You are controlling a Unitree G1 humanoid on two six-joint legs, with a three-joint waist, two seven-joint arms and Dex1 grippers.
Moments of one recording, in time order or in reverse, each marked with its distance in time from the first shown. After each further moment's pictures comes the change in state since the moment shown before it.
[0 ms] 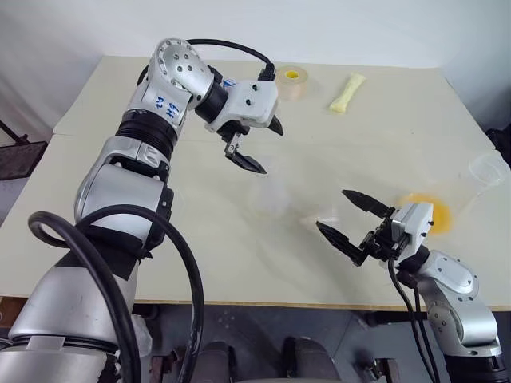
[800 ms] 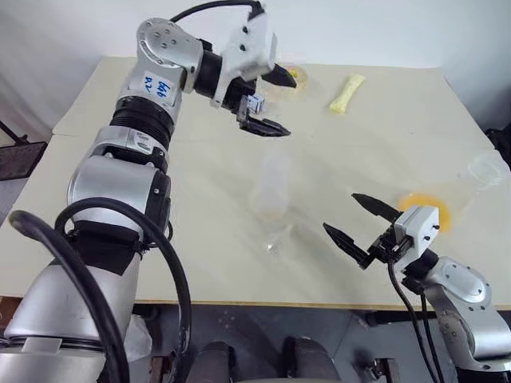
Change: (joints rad) left arm -0.054 0.015 0.211 0.029 -0.116 0.140 0.091; right arm 0.086 -0.061 -0.035 -0.126 -0.044 0.111 -0.101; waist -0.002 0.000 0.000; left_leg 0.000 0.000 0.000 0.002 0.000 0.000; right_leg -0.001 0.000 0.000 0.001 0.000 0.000
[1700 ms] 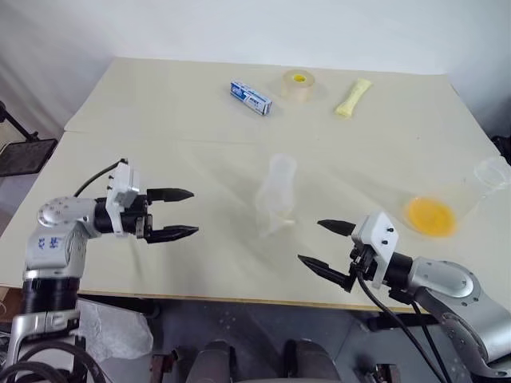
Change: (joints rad) left arm 1.292 0.311 0.214 -1.264 -0.532 0.620 0.053; right arm -0.050 -0.134 0.129 -0.181 0.039 0.375 0.006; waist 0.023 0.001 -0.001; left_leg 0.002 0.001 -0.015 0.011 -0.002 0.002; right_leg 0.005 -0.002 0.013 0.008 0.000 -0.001
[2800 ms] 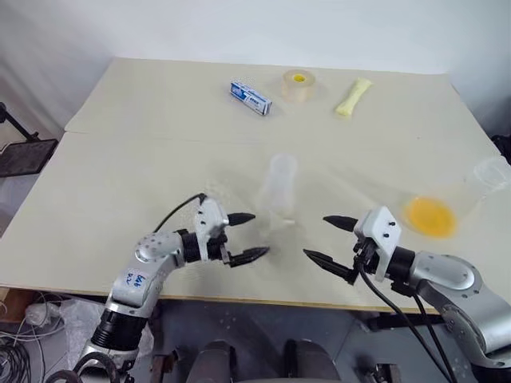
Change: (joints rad) left arm 0.107 -0.264 -0.334 -0.242 0.103 0.023 0.451; right arm -0.013 -0.002 -0.011 0.042 -0.018 0.001 -0.015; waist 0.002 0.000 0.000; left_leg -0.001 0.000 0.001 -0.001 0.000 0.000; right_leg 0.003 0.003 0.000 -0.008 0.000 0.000
